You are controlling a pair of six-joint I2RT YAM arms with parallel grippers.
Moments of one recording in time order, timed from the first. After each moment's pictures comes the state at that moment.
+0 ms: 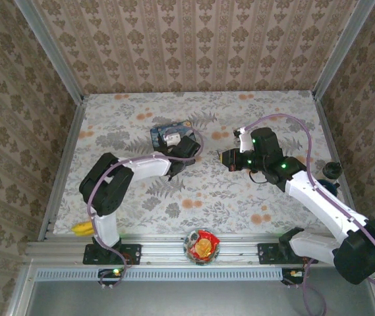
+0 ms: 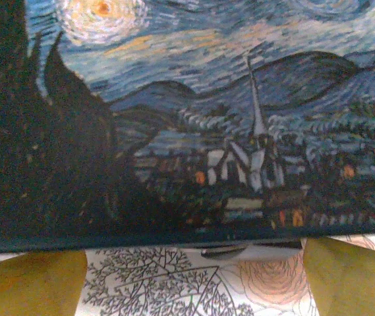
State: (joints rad) left arm -0.79 1.87 1.13 -0.27 -0.49 -0.82; right arm 0.44 1.14 0.87 -0.35 -0.37 0.44
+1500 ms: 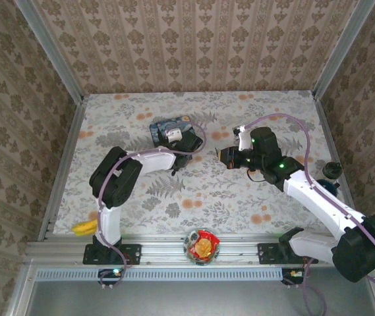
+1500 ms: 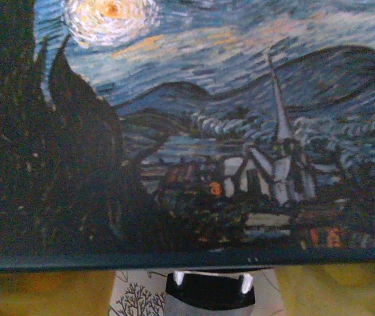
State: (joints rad) left arm -0.76 1.98 1.24 -0.28 -0.58 -0.80; right arm 0.43 1.15 0.86 -0.27 -0.38 0.48
